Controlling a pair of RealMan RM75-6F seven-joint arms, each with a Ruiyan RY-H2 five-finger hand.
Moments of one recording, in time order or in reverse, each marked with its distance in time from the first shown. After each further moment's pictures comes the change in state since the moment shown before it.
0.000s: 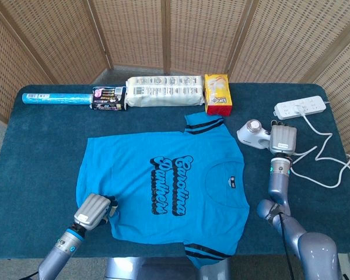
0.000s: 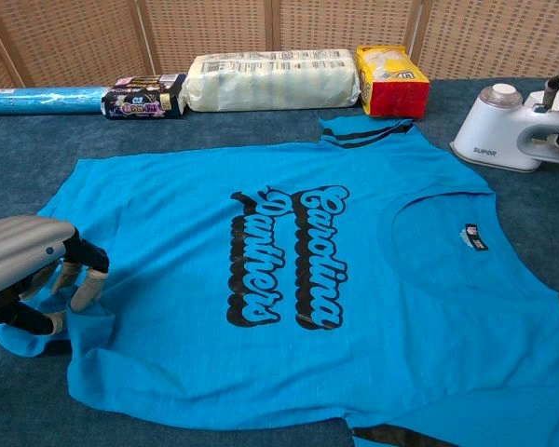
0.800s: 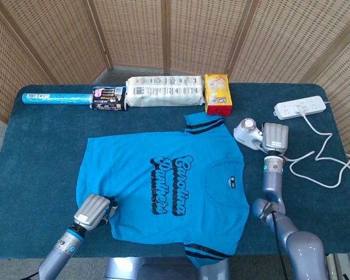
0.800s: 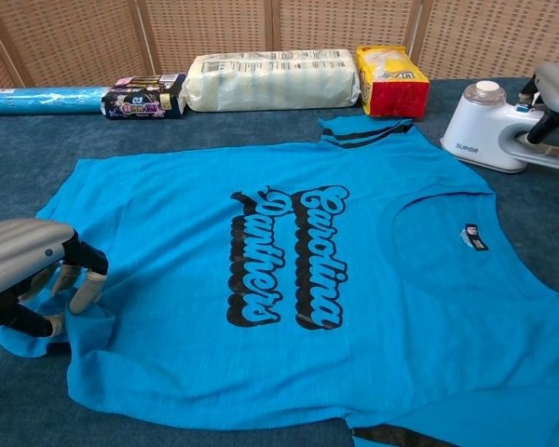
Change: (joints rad) left arm 0.001 -0.002 0.006 0.002 -0.008 0.002 -0.007; right arm 0.037 -0.063 0.022 0.103 -0.101 -0.030 0.233
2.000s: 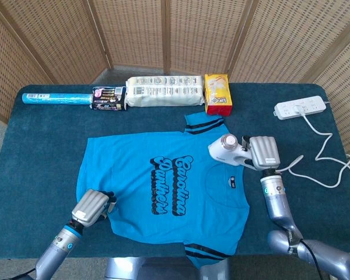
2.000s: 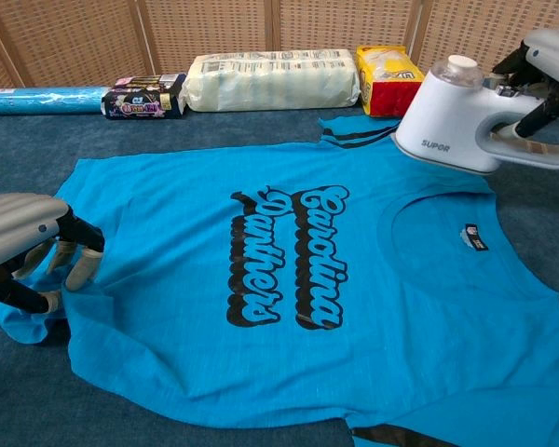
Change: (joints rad) left arm -0.022 0.037 -0.017 -0.019 0.028 0.014 -0.003; right arm -0.234 0.460 -0.113 -1.062 -0.129 0.254 -0.148
